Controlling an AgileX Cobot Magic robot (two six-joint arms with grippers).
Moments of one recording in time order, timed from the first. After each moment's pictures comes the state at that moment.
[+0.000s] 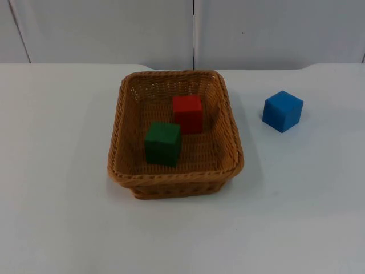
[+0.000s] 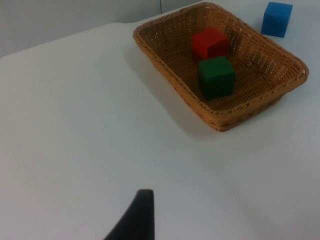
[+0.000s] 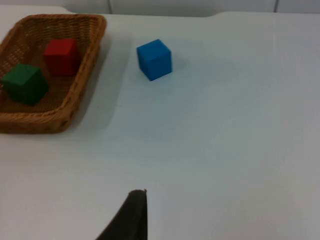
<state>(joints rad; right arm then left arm) 0.12 0.00 -0.51 0.06 1.08 -0.02 -0.51 0.00 -0.50 0.08 1.08 -0.03</state>
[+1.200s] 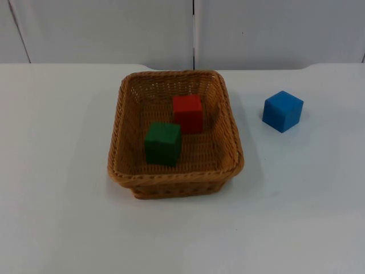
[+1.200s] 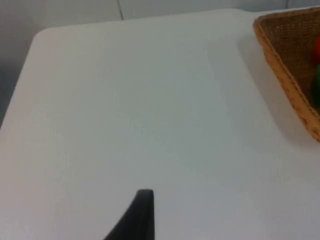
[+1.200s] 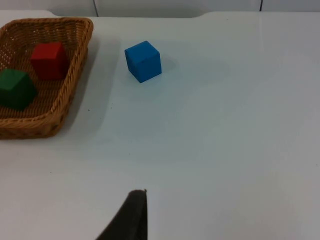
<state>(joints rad) 0.10 0.00 -0.51 0.06 1.08 -0.02 -0.11 0.00 -0.50 0.08 1.08 -0.03</state>
